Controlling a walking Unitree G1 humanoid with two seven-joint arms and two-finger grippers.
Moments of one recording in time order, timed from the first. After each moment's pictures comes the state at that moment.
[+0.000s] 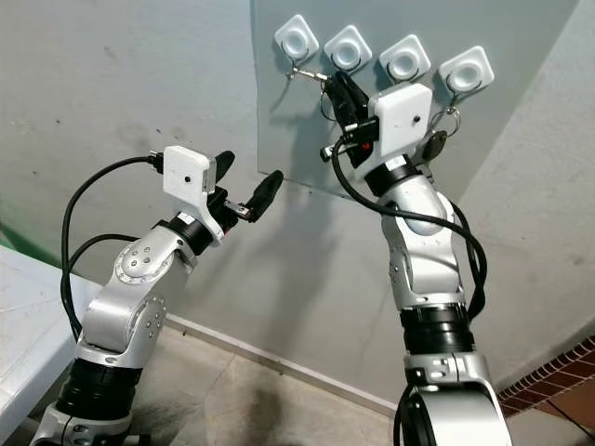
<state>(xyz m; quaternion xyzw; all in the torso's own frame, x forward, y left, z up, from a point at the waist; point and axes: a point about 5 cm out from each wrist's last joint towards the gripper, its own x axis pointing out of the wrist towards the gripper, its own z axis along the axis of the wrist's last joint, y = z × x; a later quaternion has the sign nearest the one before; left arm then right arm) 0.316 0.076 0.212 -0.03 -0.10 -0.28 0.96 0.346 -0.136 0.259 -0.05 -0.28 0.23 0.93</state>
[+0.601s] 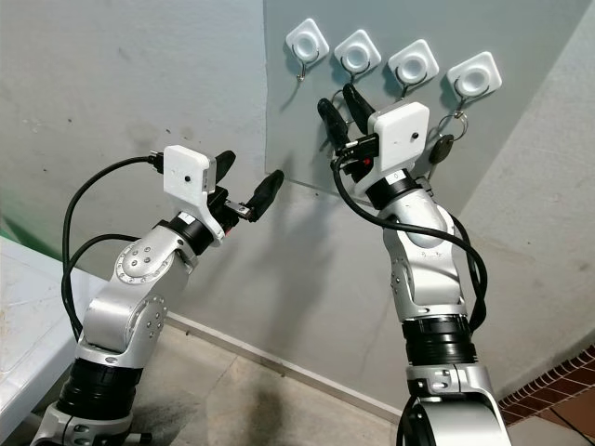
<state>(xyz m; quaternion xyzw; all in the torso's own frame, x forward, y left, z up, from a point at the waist) 0.315 0.075 0.212 -0.03 -0.10 -0.28 0.95 0.345 -0.135 0.250 -0.05 -0.27 0.23 0.93</state>
